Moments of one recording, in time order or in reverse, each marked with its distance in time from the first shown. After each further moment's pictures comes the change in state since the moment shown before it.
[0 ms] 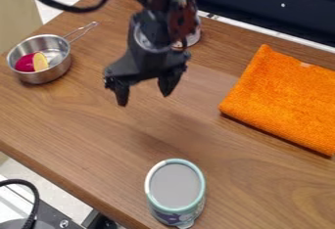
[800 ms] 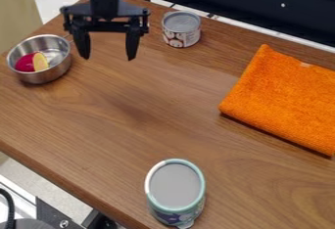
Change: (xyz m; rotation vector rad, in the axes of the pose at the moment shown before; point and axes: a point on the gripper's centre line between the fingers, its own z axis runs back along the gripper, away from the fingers) arm 0.065 0.014 0.005 -0.054 0.199 -0.411
